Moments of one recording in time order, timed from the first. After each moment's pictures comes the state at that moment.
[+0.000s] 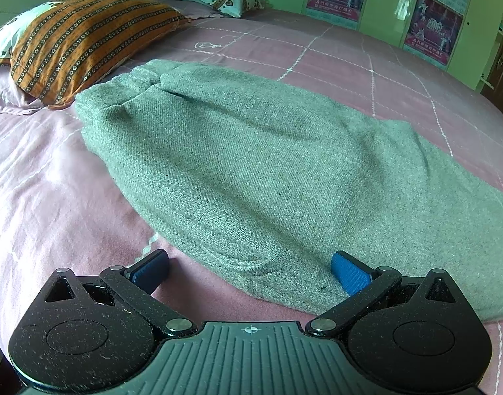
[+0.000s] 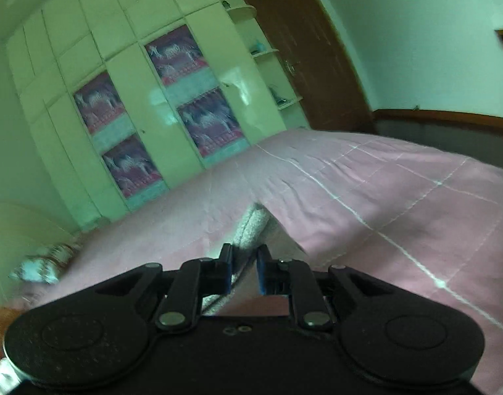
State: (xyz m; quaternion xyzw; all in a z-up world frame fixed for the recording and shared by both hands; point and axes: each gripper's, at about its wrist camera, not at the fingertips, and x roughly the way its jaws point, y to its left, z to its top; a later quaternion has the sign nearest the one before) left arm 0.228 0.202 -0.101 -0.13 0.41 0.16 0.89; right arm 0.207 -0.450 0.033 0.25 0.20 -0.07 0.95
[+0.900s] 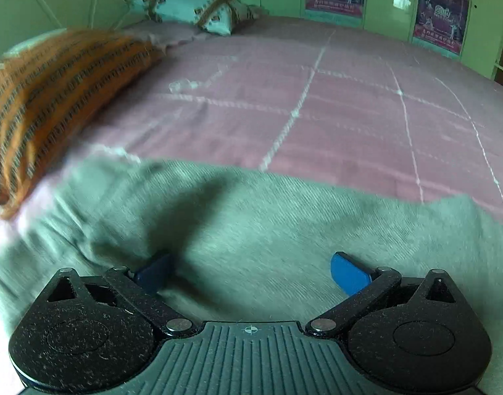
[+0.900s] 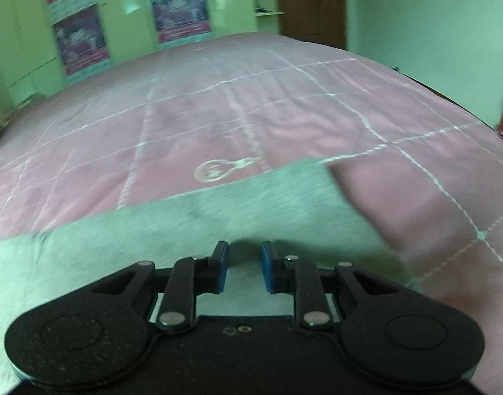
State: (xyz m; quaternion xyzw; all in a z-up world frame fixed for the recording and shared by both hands) left arm 0.376 0.231 -0.084 -0.06 0.40 0.18 0.90; right arm 0.313 -0.391 -0.026 0.10 0.35 -0.12 0.92
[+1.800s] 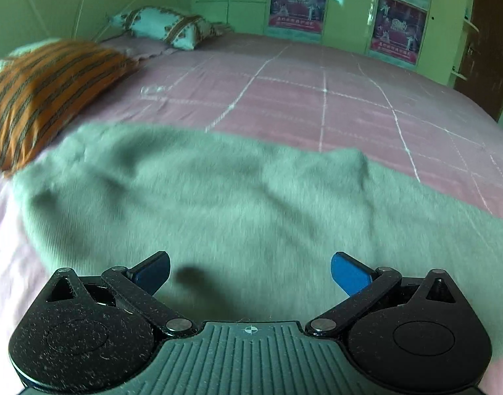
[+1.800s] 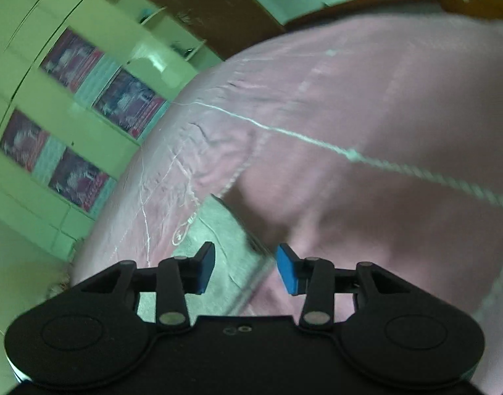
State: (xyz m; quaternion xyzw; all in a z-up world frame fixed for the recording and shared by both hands) left arm 0.284 0.168 -0.078 -0.08 0.38 0.12 0.92; right arm 0.187 -0.508 -0.029 0.43 0.26 -0.10 0.86
